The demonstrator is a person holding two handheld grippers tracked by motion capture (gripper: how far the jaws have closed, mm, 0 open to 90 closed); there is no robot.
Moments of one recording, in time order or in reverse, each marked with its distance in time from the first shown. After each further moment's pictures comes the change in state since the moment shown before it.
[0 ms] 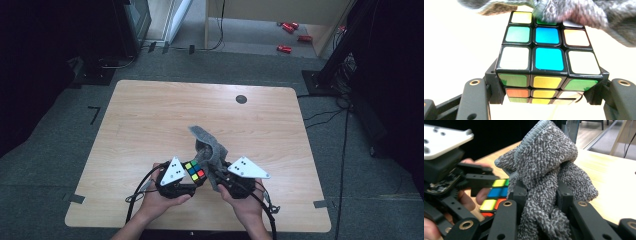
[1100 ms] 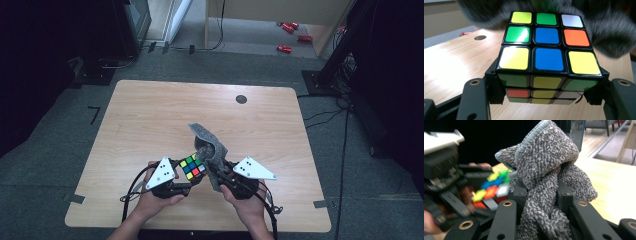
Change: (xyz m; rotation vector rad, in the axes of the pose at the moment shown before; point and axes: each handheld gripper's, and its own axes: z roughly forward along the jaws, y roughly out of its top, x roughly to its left) left arm 0.003 0.002 -0.015 -0.141 -0.025 0.031; right arm 0.001 0.005 -0.009 -0.069 0.052 0.018
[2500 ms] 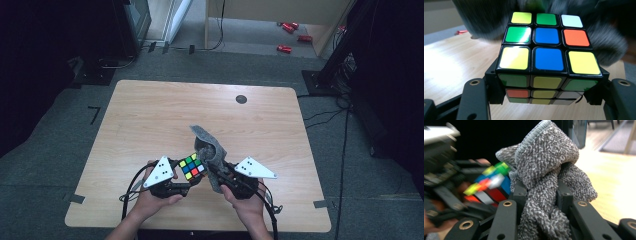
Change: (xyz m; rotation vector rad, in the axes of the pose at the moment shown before) left arm 0.003 0.004 -0.004 0.008 -0.033 -0.018; right arm -0.005 -0.008 0.003 0.001 0.028 0.062
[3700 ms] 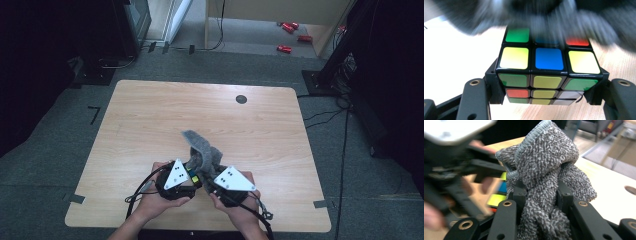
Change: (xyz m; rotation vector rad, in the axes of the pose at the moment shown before) left arm -0.014 -0.003 0.023 0.235 0.090 0.100; right arm 0.038 -0.005 0.010 0.098 -0.117 -0.296
